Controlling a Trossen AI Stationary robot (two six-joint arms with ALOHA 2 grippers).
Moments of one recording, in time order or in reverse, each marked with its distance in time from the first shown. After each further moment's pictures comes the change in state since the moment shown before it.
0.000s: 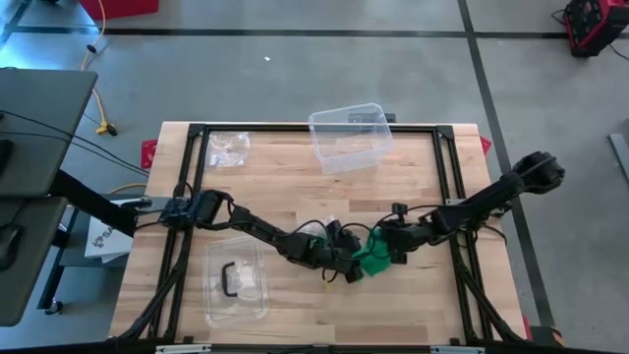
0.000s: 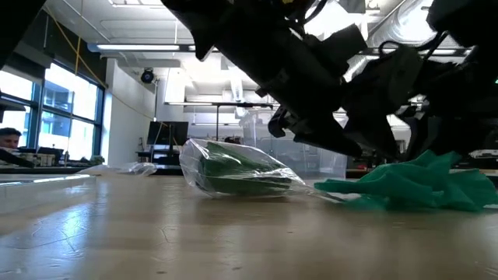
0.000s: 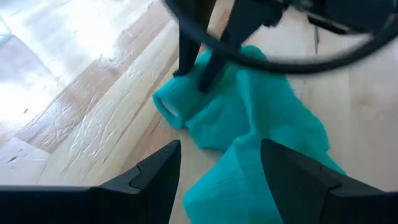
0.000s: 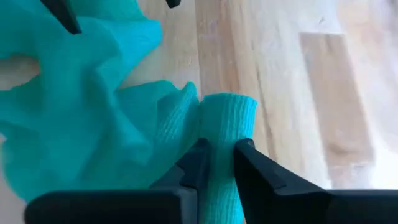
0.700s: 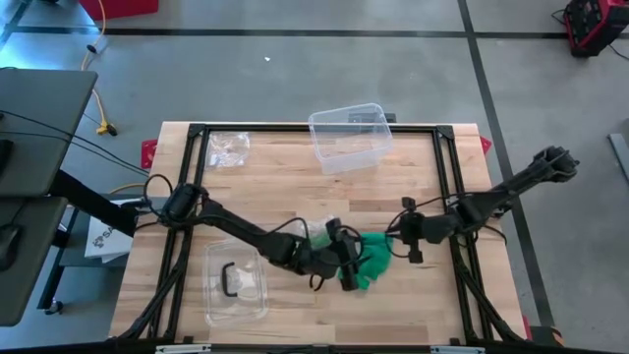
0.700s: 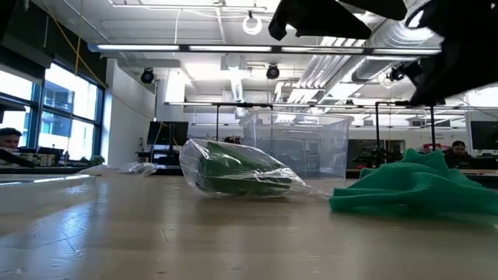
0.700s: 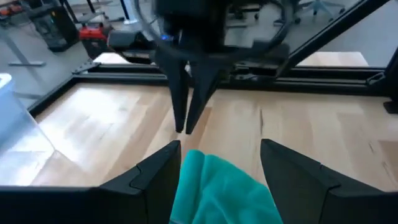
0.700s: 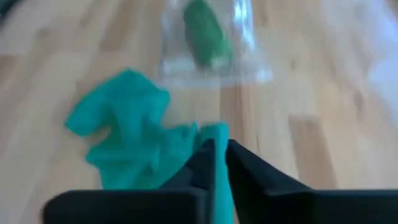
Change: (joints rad) left arm -0.076 -0.206 0.001 0.044 -0.077 0.262; right arm 0.069 -0.423 0.002 -0.098 0.000 -0.119
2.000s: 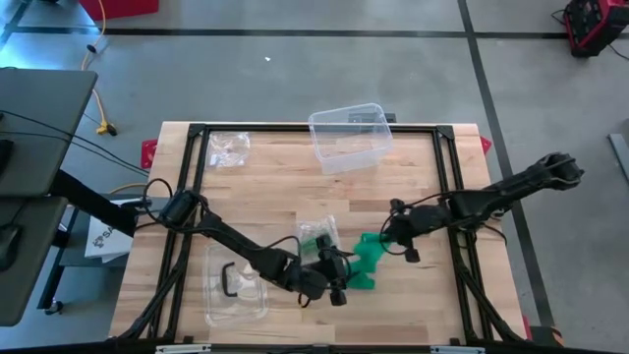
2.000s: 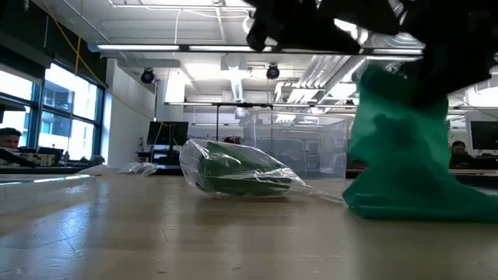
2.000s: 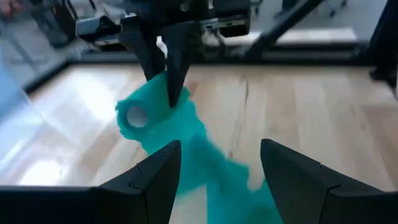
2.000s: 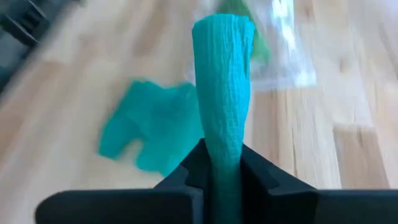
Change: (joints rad) left arm -0.088 0.014 -0.115 0.080 -0.092 -0.057; right arm -0.176 0.103 -0.001 0.104 -0.311 -0.069
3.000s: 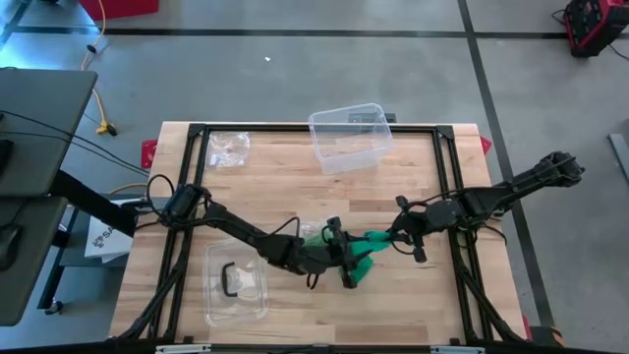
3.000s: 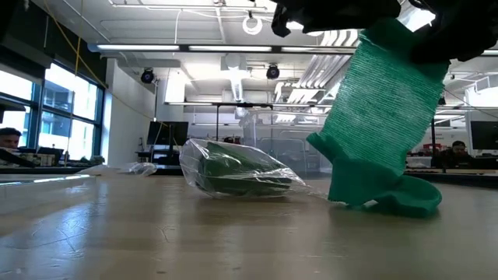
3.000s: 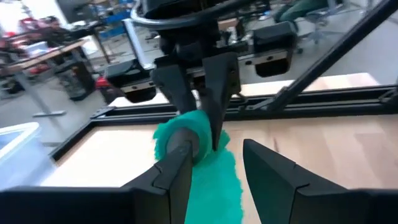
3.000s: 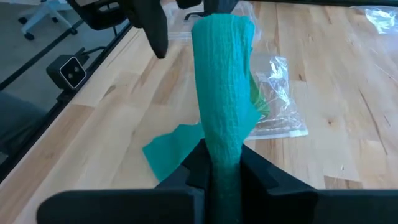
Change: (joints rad) left arm 0.096 -0.001 -0.003 0.270 0.043 0.293; right arm 0.057 -0.164 0.000 0.054 0.046 -0.035
